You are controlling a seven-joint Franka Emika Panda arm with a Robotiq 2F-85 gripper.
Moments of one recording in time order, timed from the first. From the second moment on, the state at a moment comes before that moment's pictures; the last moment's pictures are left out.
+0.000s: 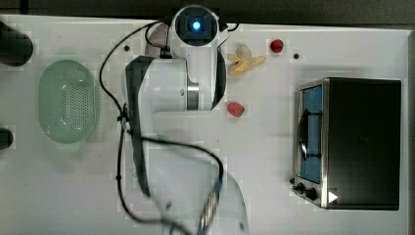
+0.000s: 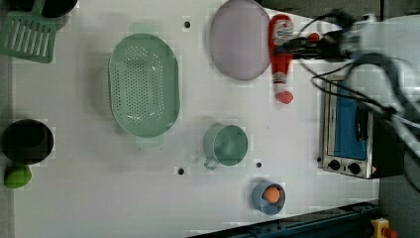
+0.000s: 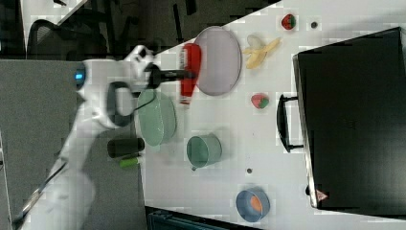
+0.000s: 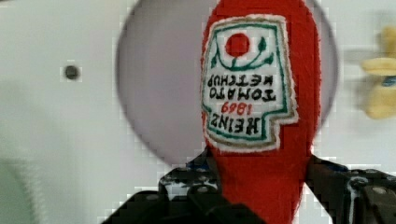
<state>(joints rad) 0.00 0.45 0.09 -1.72 0.06 0.66 -0.64</state>
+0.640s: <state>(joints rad) -0.04 0.00 -0.01 -1.86 0.06 0.40 -0.64</state>
